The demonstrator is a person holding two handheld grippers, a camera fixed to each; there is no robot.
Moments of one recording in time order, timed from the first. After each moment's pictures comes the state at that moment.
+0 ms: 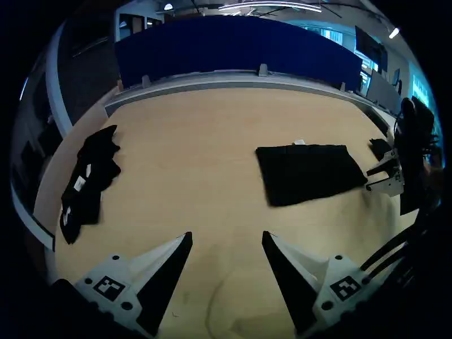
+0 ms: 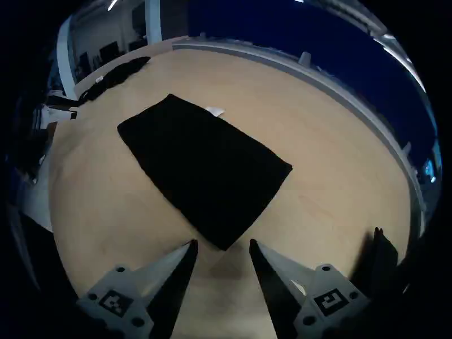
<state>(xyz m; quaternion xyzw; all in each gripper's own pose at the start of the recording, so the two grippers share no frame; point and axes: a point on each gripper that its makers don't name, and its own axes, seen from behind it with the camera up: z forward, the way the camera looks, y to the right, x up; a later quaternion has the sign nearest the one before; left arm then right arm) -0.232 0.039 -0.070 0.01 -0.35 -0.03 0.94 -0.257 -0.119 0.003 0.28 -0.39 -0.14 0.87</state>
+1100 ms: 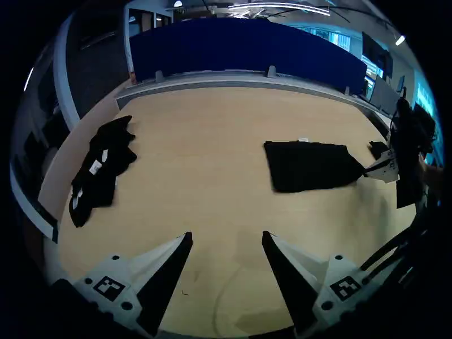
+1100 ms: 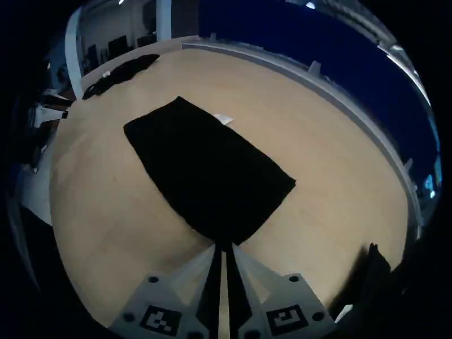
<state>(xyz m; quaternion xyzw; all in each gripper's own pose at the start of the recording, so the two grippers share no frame) -0.226 0.022 -0.113 0.03 -0.35 -0.05 0.93 -0.237 -0.129 0.011 0.30 -0.37 -0.17 0.87</state>
